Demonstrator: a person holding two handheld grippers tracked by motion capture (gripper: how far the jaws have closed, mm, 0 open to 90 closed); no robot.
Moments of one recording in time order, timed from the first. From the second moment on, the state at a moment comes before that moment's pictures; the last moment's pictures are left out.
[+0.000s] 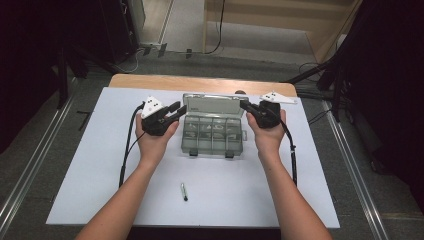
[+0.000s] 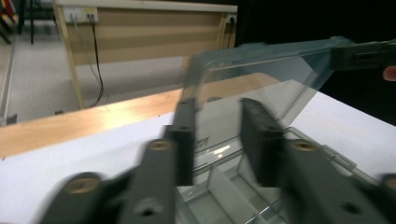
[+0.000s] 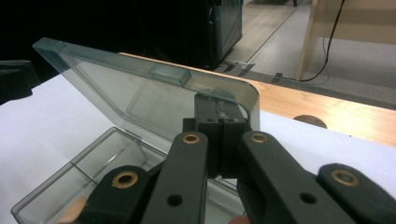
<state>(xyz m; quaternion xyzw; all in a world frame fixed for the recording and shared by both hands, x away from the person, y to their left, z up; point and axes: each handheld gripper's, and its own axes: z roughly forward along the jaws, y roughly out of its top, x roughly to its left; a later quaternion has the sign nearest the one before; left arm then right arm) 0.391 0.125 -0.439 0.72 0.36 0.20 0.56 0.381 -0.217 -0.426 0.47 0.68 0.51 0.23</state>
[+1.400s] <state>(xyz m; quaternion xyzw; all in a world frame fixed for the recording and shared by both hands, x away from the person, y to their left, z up) 0.445 0.107 -0.459 0.72 0.44 0.17 0.50 0.383 -0.242 -0.425 0.46 0.67 0.53 0.24</state>
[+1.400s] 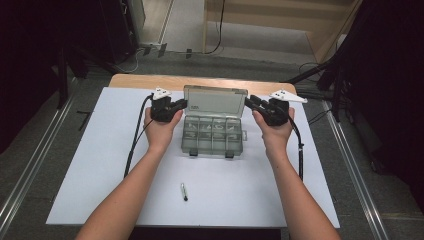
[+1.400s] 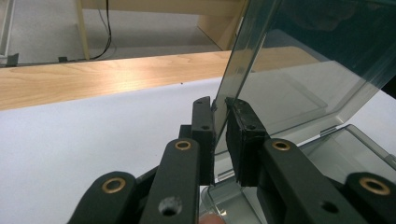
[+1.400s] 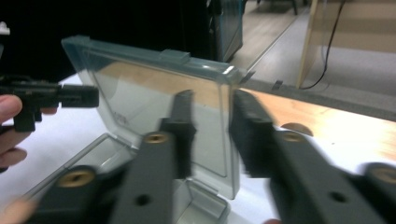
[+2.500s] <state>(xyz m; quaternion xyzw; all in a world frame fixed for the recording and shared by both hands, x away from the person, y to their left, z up) 0.461 0.099 -0.475 0.72 0.47 0.17 0.48 0.420 -0.220 -0.483 0.56 0.65 0.46 0.23</state>
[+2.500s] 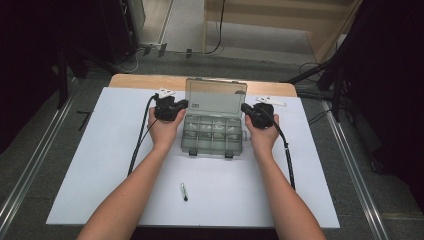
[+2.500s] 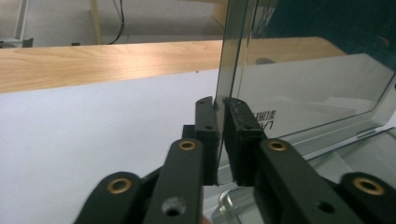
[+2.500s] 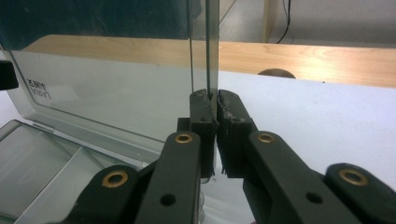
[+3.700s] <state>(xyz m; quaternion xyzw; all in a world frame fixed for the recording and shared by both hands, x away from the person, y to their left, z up) 0.495 0.102 -0.485 0.72 0.54 0.08 0.44 0.454 -0.221 -0.503 0.60 0.66 0.42 0.18</state>
